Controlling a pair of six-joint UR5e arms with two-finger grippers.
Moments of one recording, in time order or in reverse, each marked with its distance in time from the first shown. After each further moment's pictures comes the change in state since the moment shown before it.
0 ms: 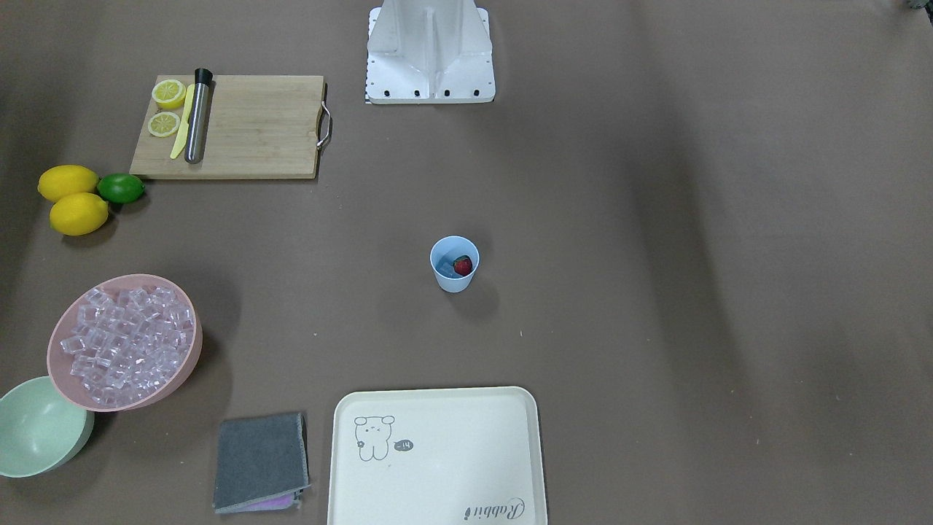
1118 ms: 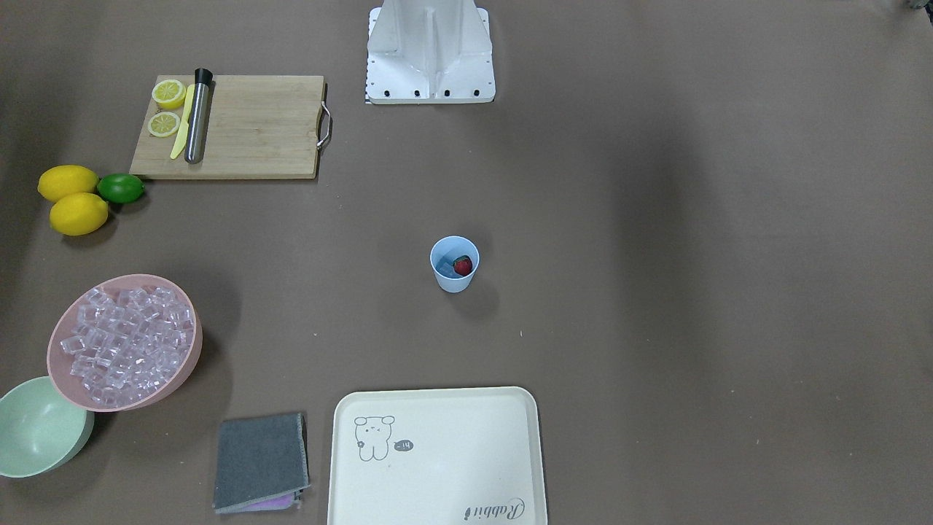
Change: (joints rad) left arm -0.004 -0.036 -0.081 0.104 -0.004 0.083; right arm 0.012 -0.030 0.003 0.003 -0.001 -0.075
